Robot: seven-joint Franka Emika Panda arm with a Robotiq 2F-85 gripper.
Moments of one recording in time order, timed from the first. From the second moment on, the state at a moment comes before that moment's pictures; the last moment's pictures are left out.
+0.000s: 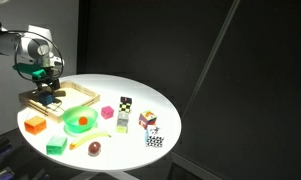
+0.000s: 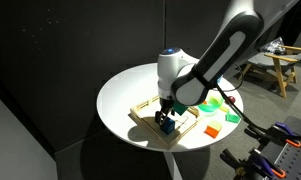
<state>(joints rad) 0.38 0.53 0.04 -2.11 -0.13 2.64 0.33</state>
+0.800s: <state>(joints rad) 0.38 0.56 0.03 -2.10 -0.13 2.64 0.33</state>
